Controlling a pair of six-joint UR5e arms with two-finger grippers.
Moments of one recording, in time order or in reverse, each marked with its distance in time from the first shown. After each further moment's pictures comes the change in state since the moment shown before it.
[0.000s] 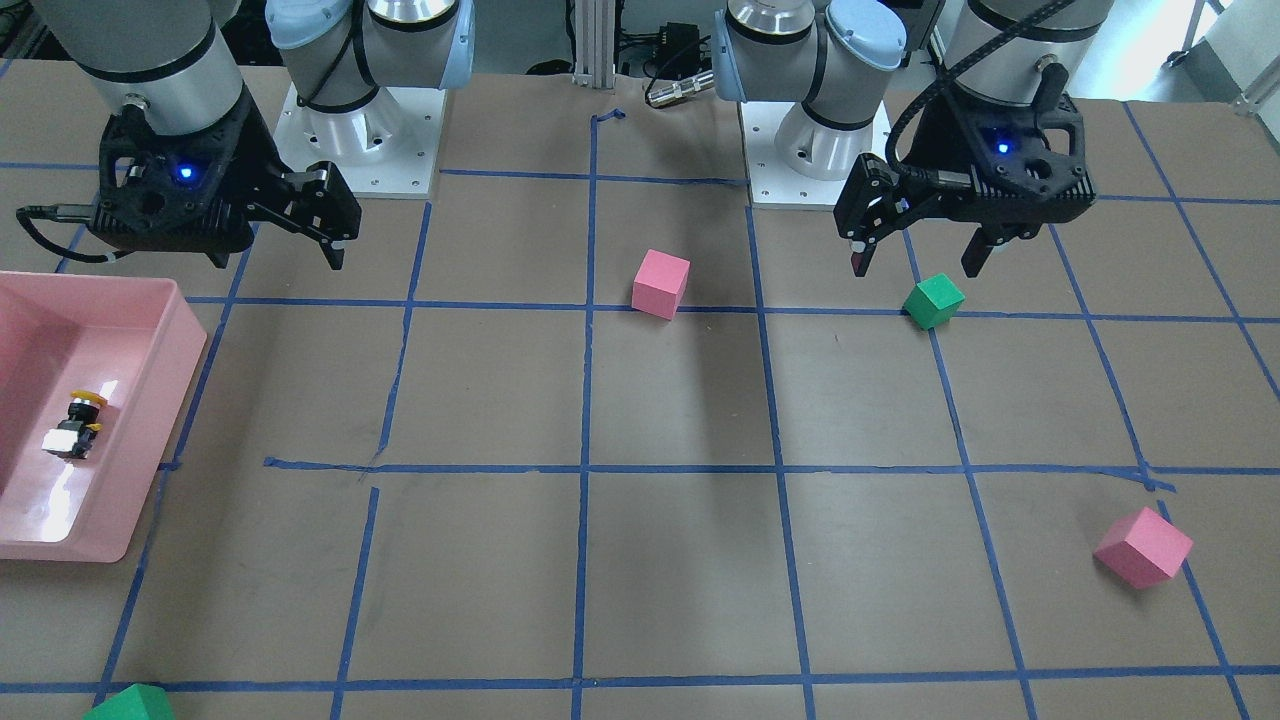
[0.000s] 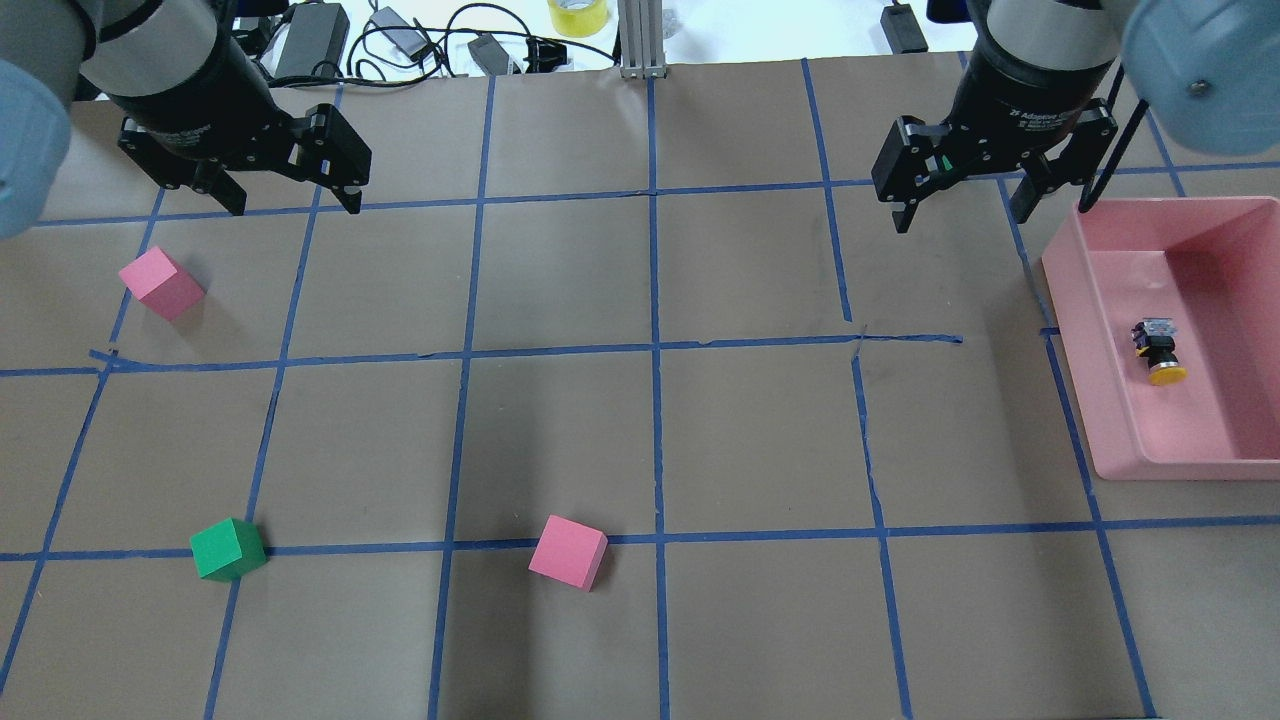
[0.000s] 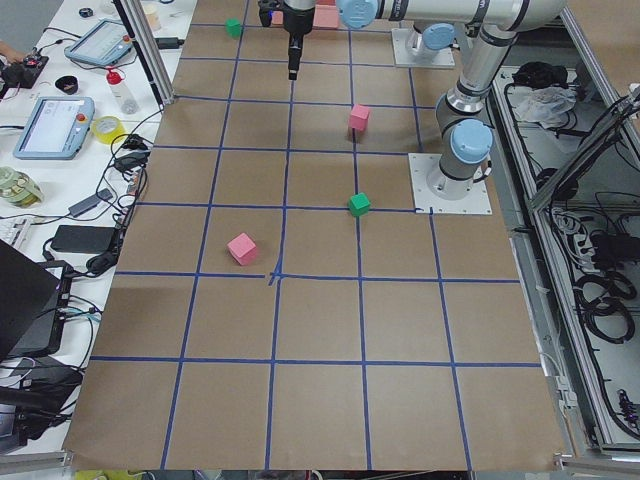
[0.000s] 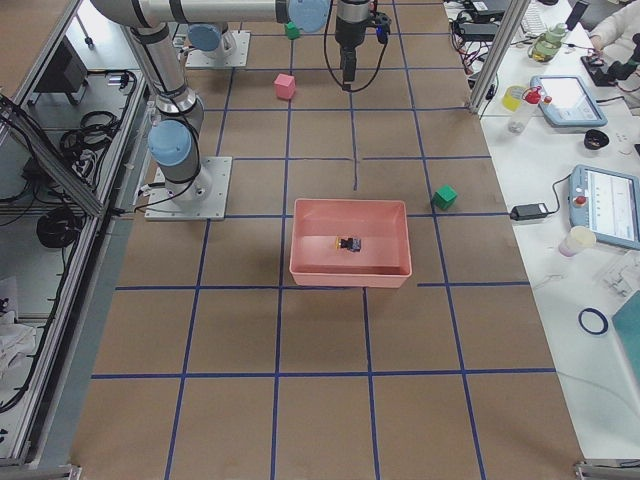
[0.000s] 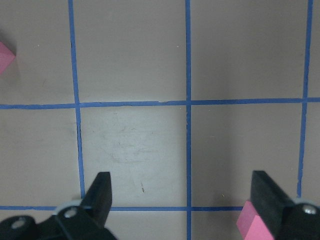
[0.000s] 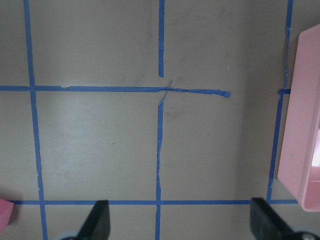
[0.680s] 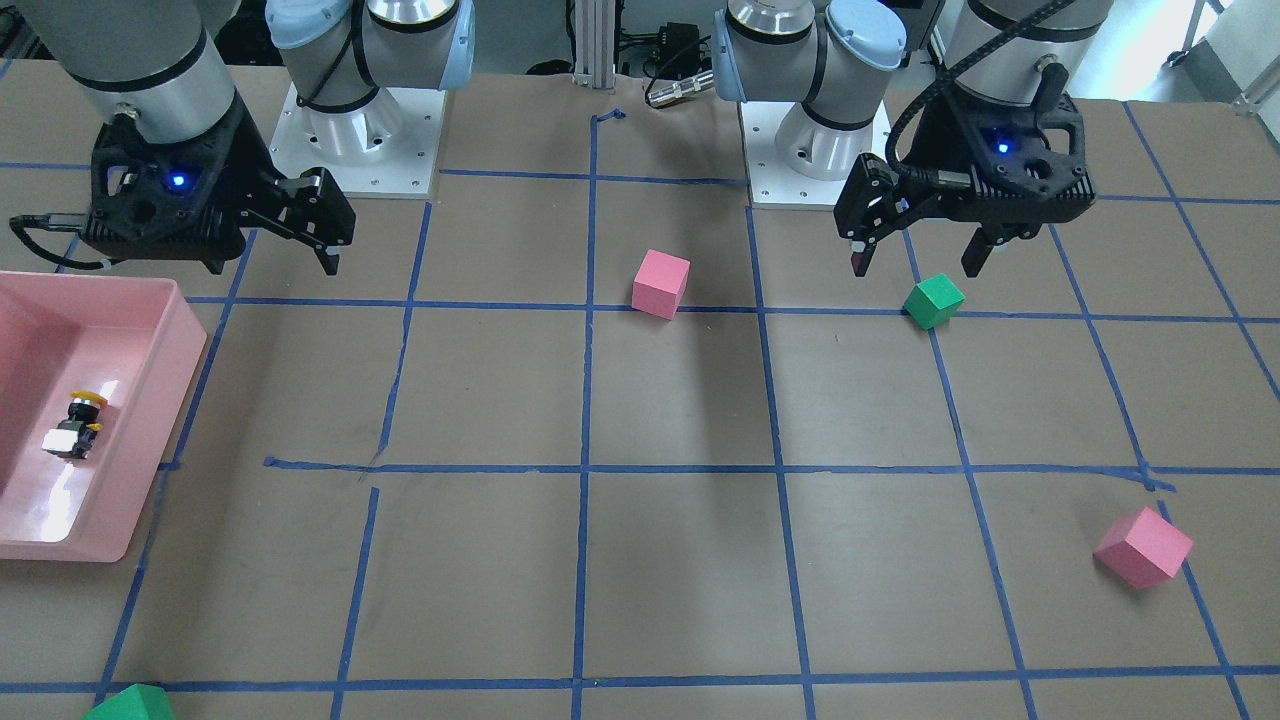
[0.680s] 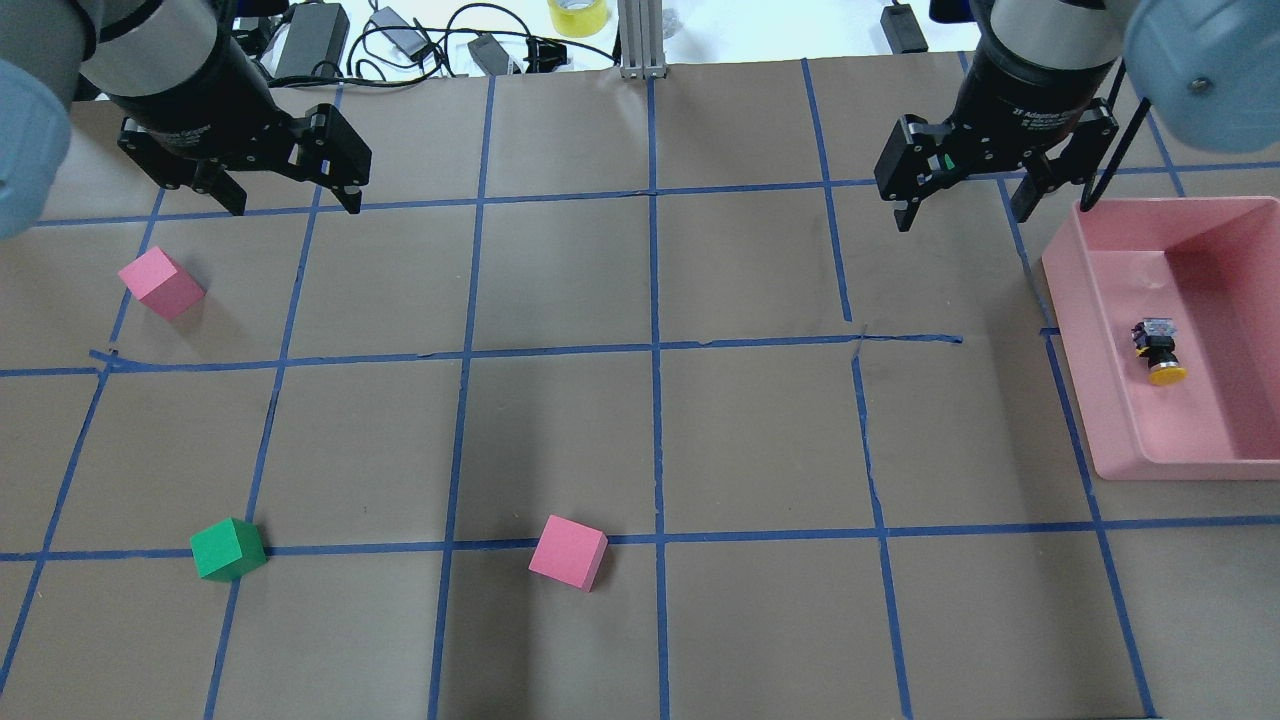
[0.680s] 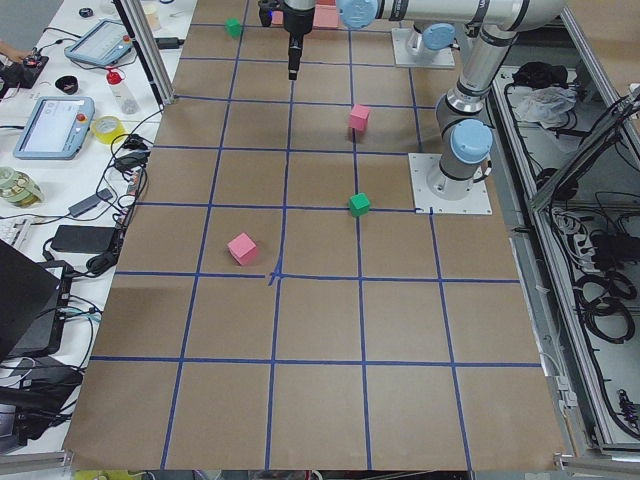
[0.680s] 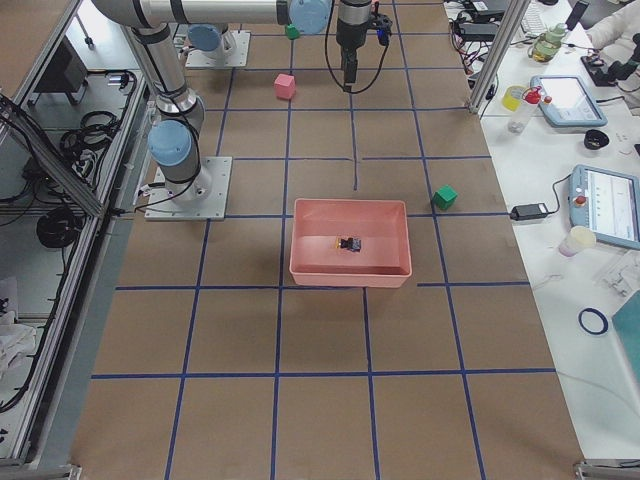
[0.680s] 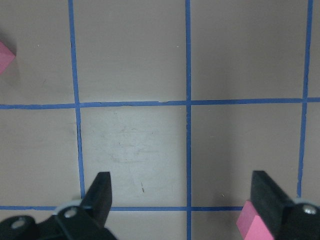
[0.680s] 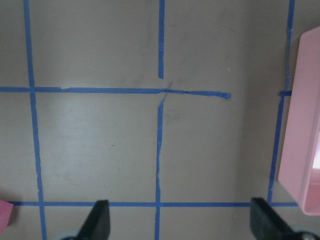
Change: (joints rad) left arm 0.000 0.000 0.000 0.000 0.000 0.000; right arm -0.025 0.007 0.001 -0.011 0.004 -0.024
